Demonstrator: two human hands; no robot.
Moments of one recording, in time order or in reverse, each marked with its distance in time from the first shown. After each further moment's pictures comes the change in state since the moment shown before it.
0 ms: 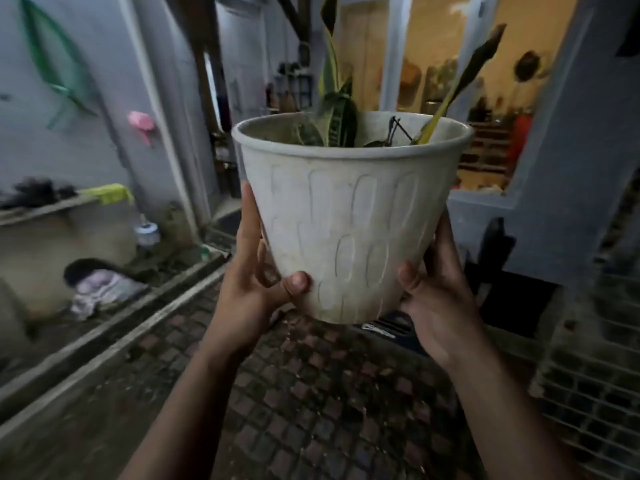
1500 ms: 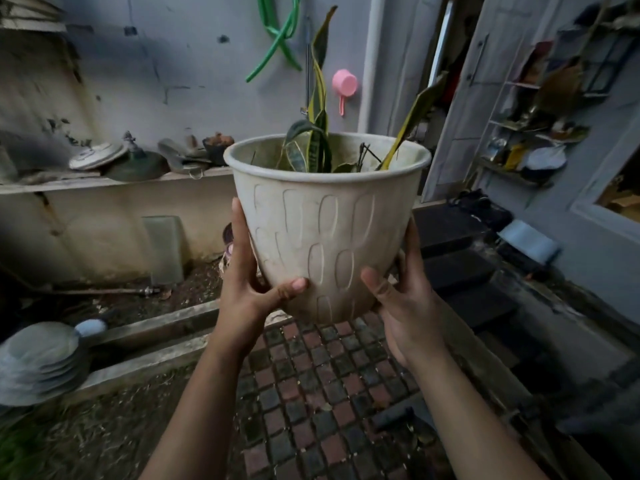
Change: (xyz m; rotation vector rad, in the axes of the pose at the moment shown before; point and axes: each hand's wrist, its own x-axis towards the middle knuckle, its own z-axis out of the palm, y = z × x) left_hand 0.323 -0.403 -0.523 0.435 0.699 -0.145; right_hand 0.644 0.529 0.313 0.204 -0.509 0.216
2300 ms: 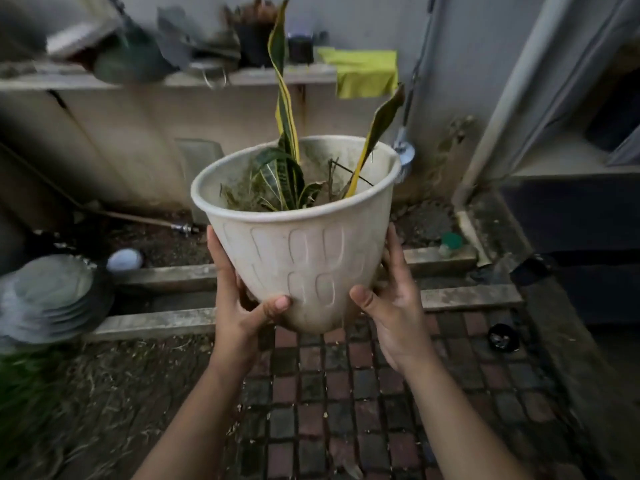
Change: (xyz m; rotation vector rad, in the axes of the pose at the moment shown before) left_hand 0.230 -0.486 -0.073 0.196 0.391 -0.205; right_hand 0.370 0.491 -0.056 0.147 -0.295 0.337
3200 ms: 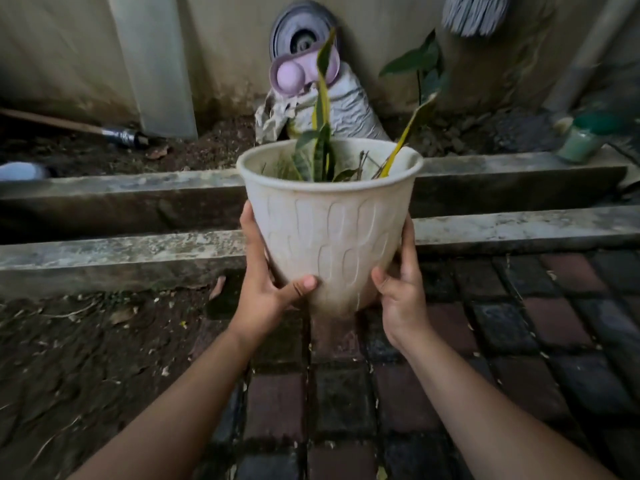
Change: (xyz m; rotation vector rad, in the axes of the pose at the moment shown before) left_hand -0.072 -0.656 -0.112 0.182 -0.108 0.020; right_hand 0.025 0.680 -0.125 -0.039 0.113 -0.088
